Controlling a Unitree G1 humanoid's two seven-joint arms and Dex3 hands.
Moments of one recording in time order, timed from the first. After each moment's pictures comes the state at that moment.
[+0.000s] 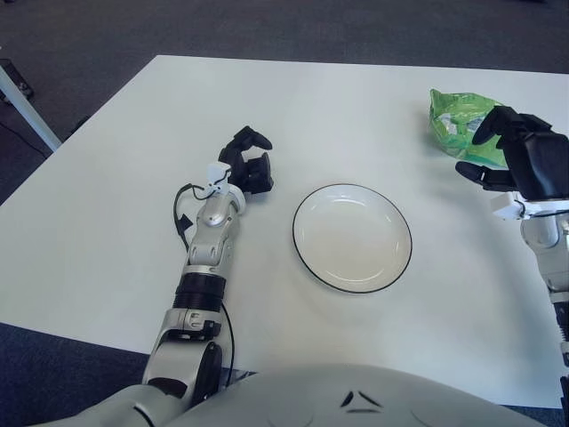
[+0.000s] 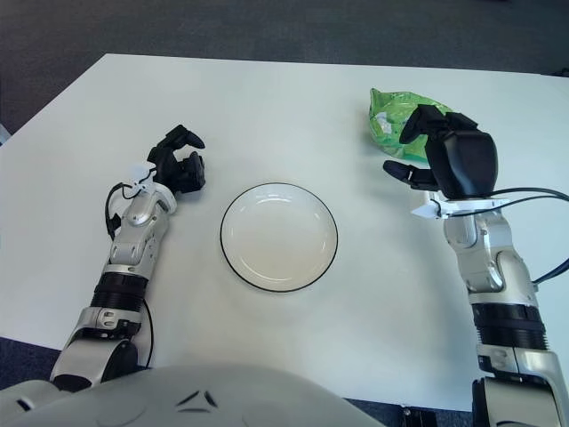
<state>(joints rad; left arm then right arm) -0.30 -0.02 0.04 0.21 -0.11 -0.06 -0.04 -0.14 -0.71 -0.15 0.08 -0.68 -0.34 -0.35</state>
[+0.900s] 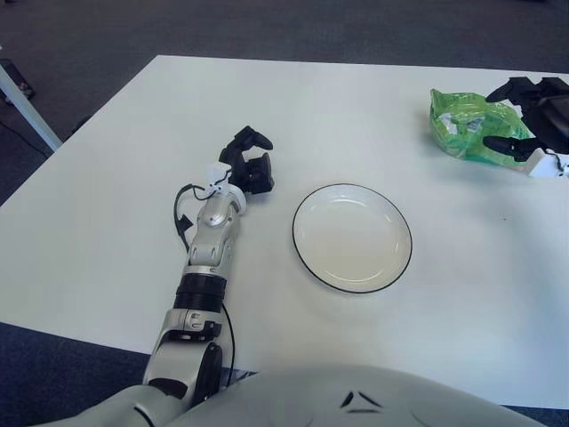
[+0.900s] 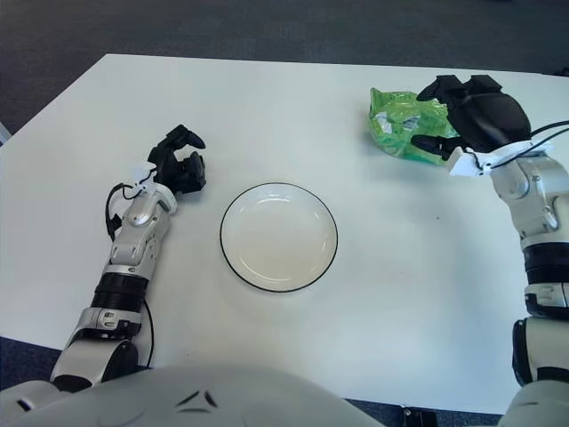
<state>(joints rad) -0.30 -0.02 0.03 0.21 -0.11 -0.06 -0.05 -0.47 -0.95 -0.02 0.49 -0.64 -0.49 -0.03</state>
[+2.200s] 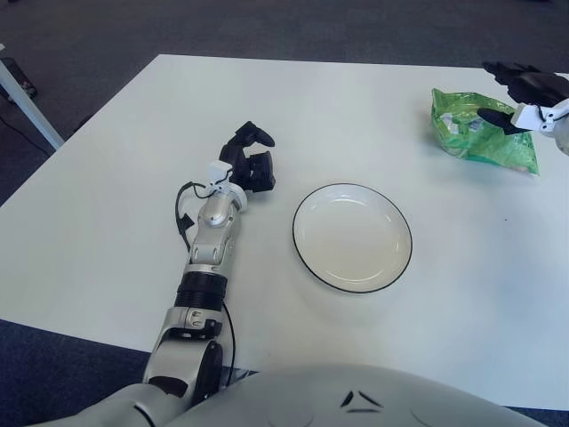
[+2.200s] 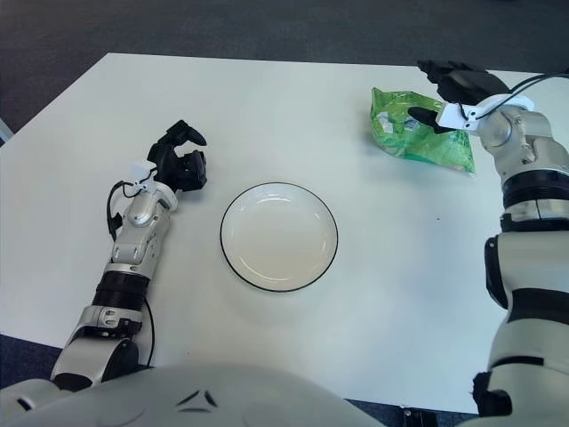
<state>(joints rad) -0.29 -0.02 0.02 0.22 -0.10 -0.13 -0.06 -1.00 -0.86 0.27 1.09 -0.68 -0.48 0.10</state>
